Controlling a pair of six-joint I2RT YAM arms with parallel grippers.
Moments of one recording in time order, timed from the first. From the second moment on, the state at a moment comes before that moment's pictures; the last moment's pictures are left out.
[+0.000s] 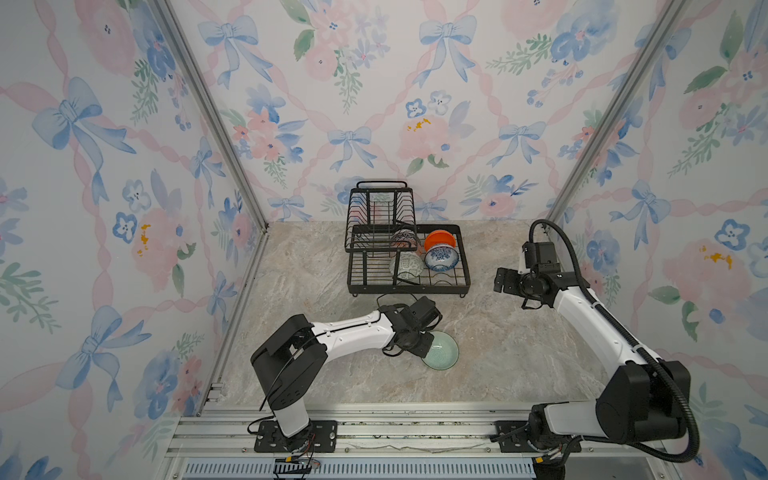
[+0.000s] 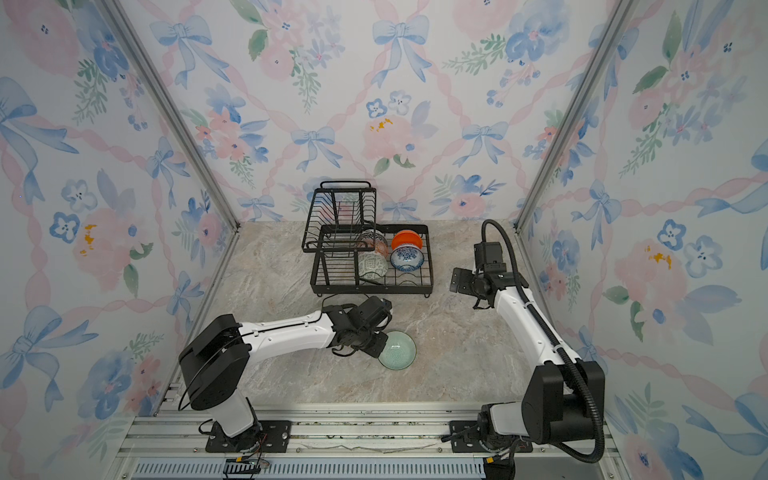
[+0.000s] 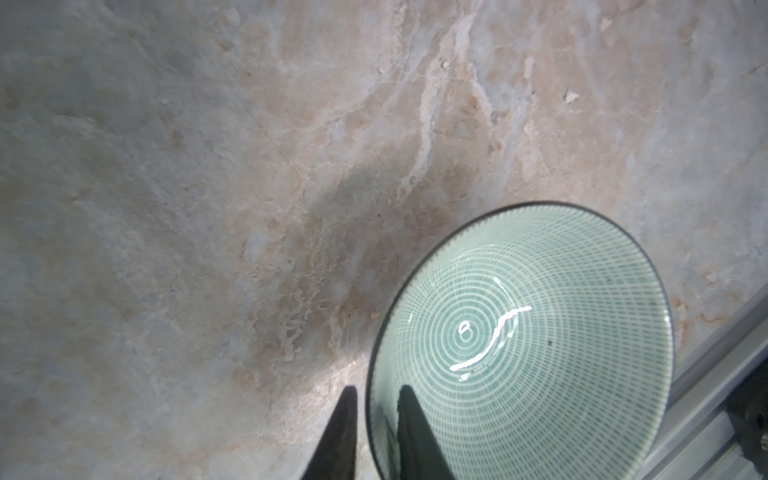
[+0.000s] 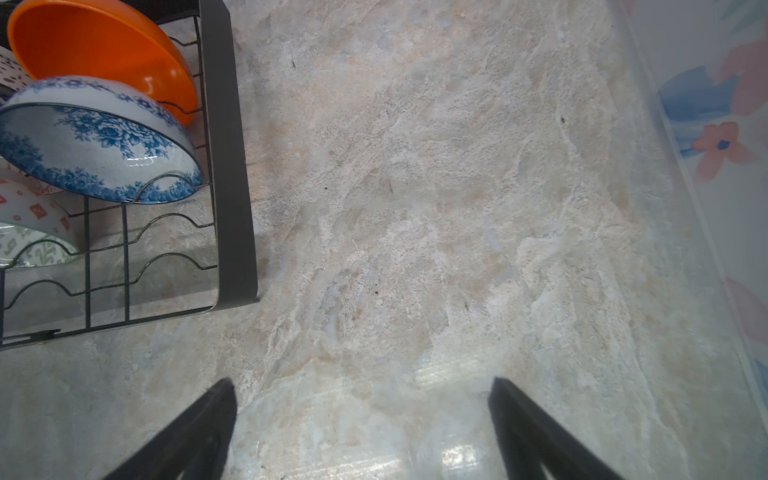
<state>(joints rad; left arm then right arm) -0.96 1.72 1.11 -0.52 0.01 -0.42 0.09 1.38 1.09 -0.66 0.08 0.26</state>
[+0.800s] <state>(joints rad) -0.95 1.70 1.11 -0.50 0.00 -0.44 0.09 1.38 1.09 -0.66 0.08 0.26</state>
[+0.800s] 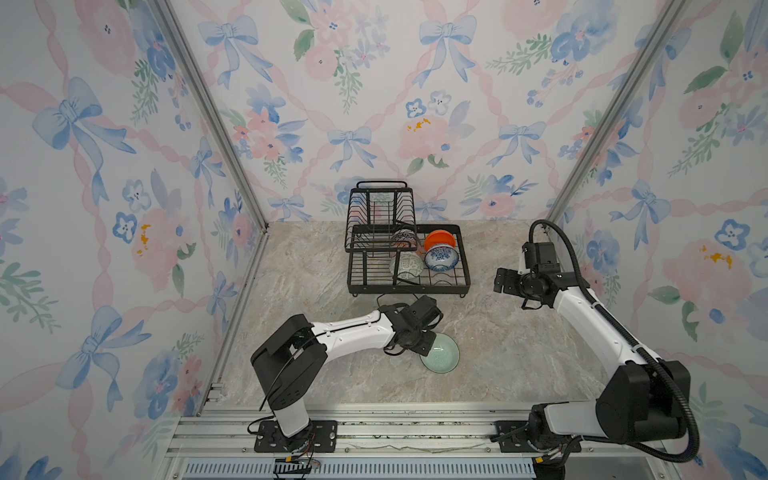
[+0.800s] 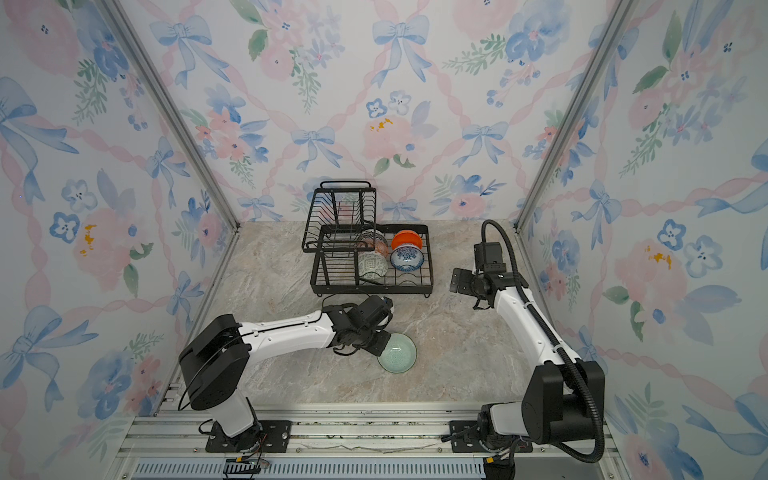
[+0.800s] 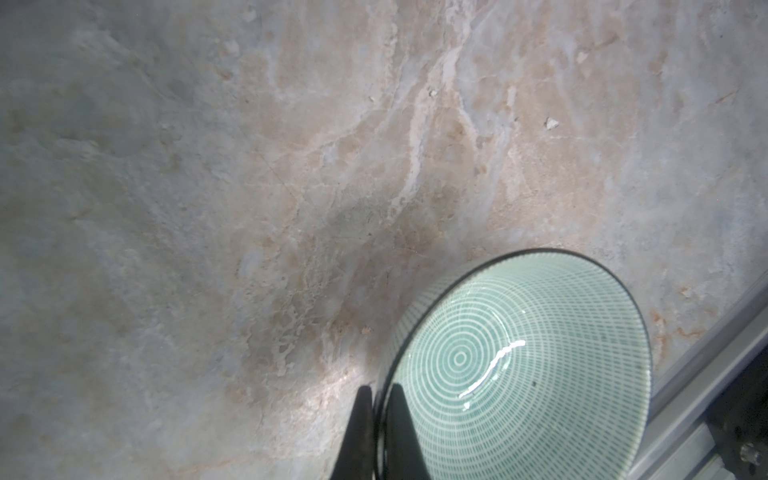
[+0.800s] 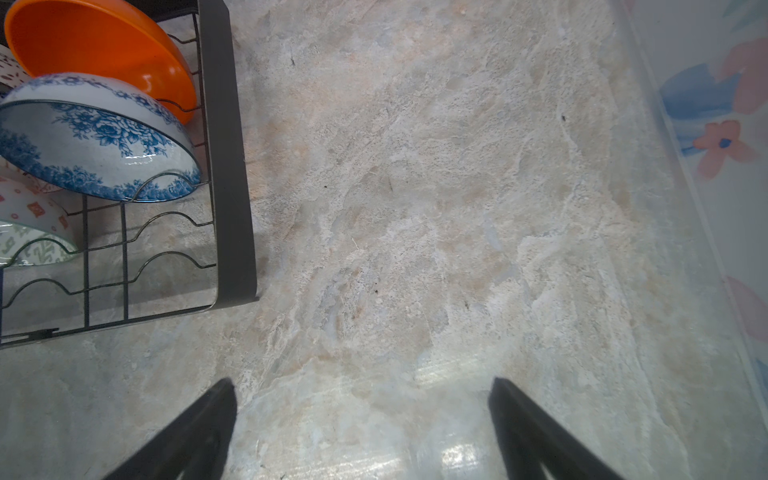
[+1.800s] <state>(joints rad) -0.82 1.54 1.38 -0.55 -0.27 -0.25 0.22 1.37 1.32 -0.66 -0.18 0.29</state>
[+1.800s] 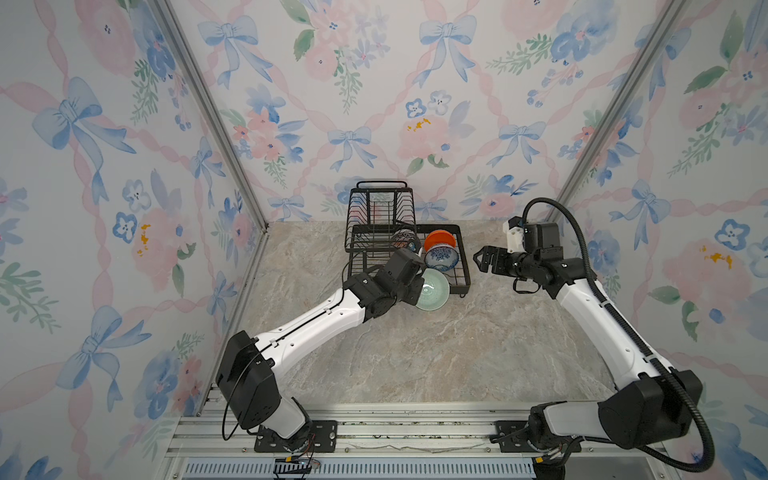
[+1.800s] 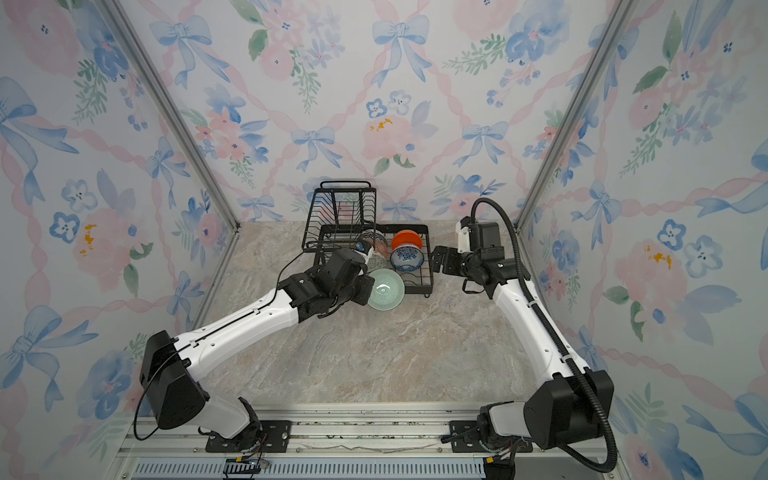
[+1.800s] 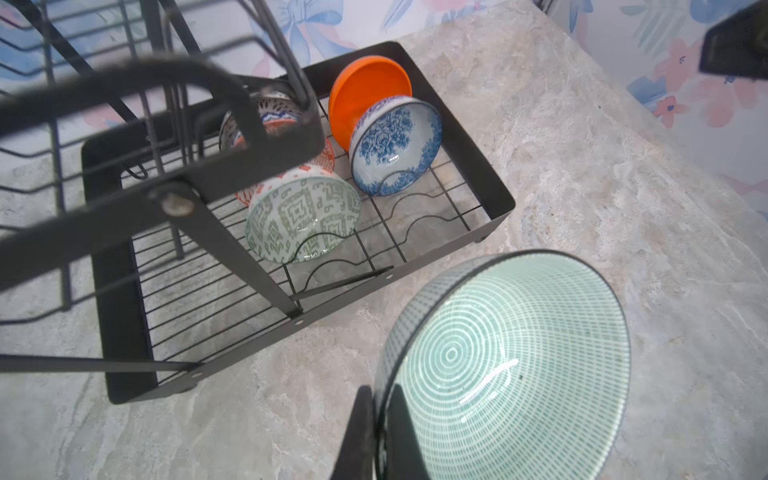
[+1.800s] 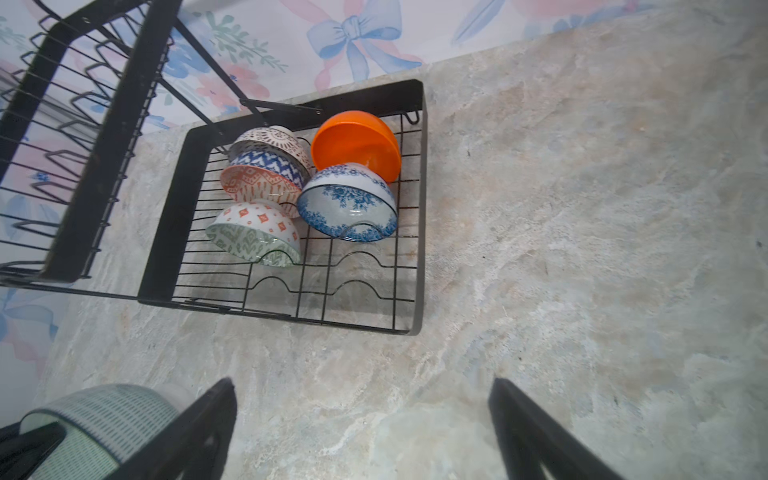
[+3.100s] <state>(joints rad) -0.78 1.69 1.63 -0.53 -0.24 -0.12 0.39 1.47 1.37 -0.66 -0.25 0.32</state>
